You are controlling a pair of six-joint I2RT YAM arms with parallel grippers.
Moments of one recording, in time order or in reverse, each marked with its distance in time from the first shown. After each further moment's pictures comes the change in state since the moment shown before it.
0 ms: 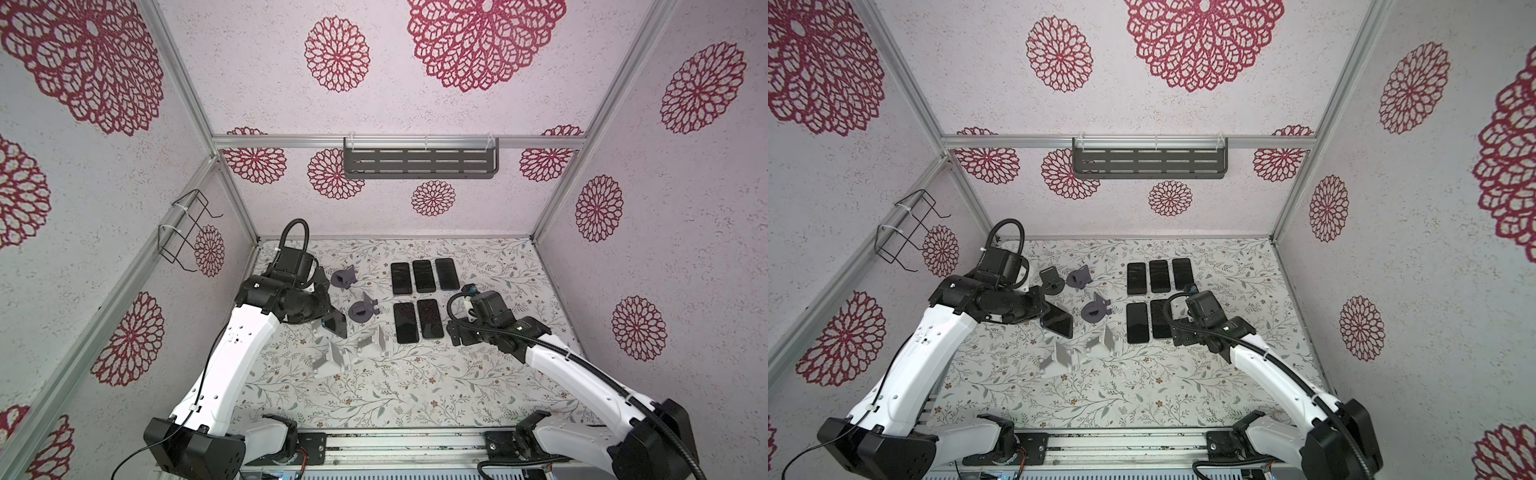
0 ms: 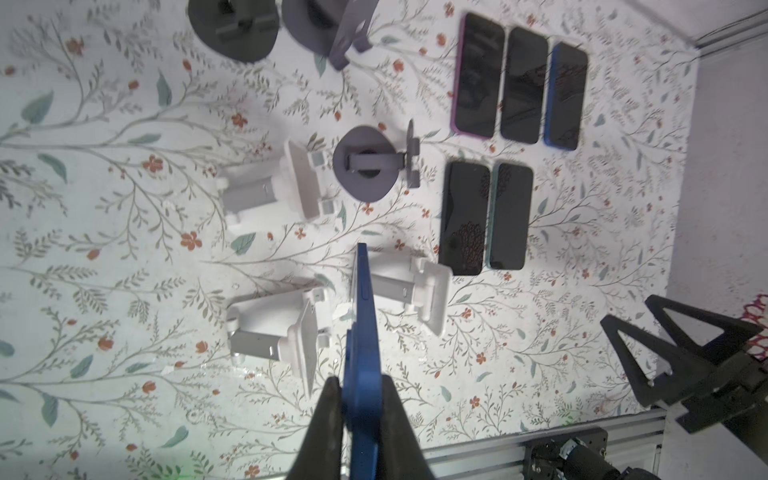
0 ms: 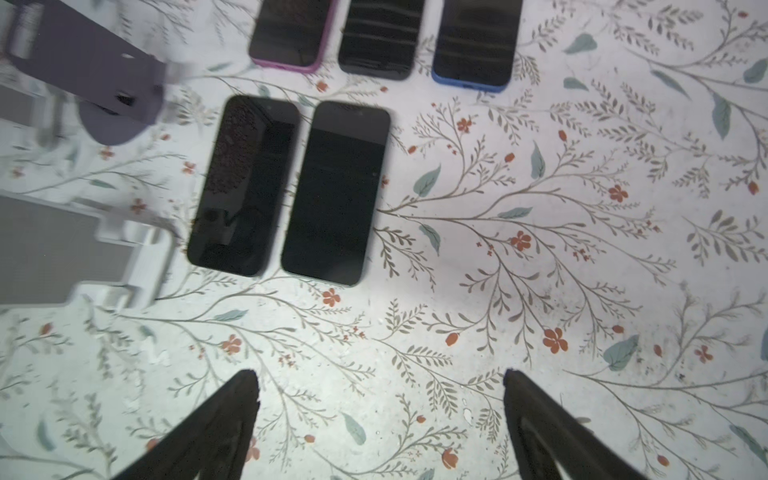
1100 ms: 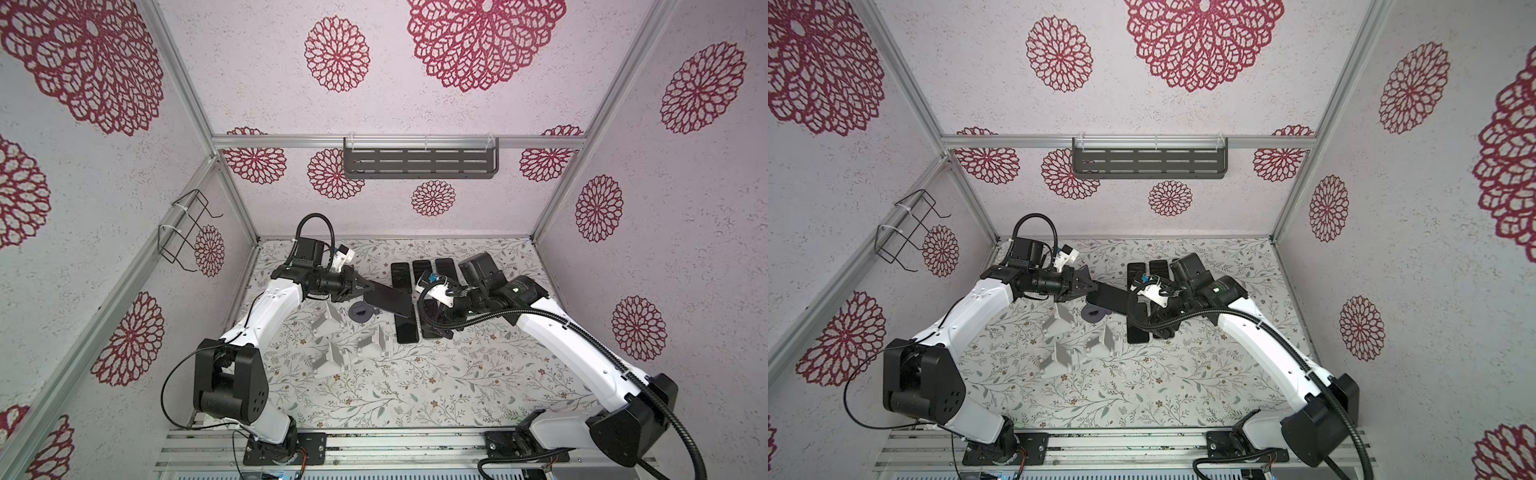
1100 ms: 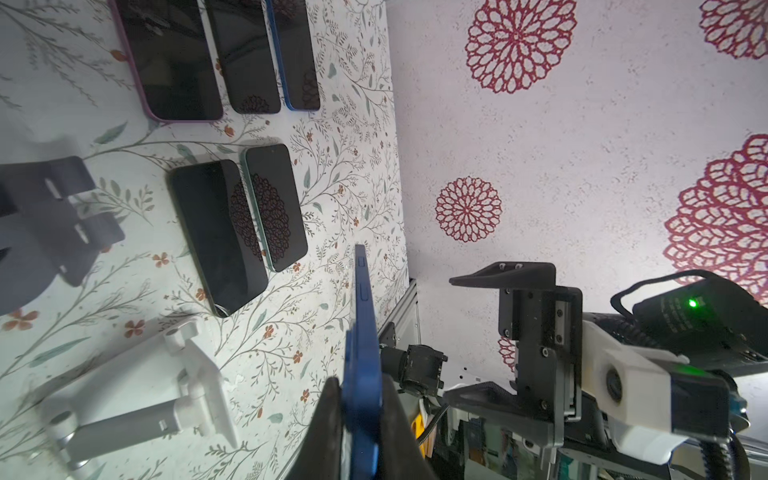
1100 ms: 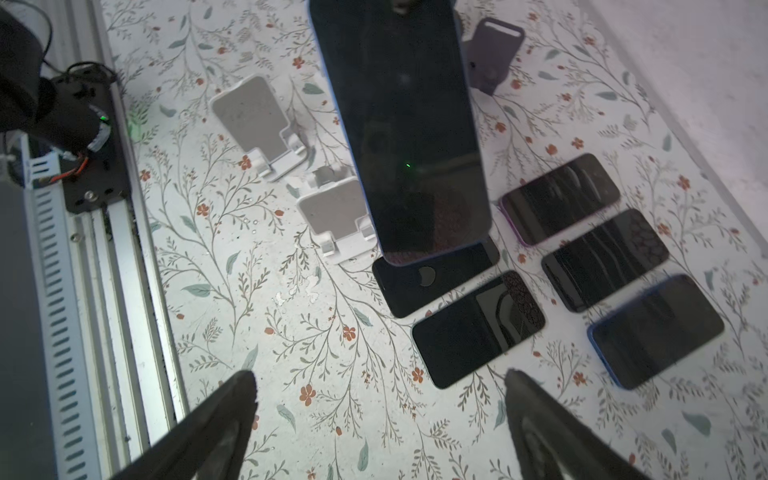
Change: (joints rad) left arm 0.062 0.318 -0.149 0.605 0.864 -0.031; right arm 0.062 0.285 0.522 -0.306 -0.470 -0.772
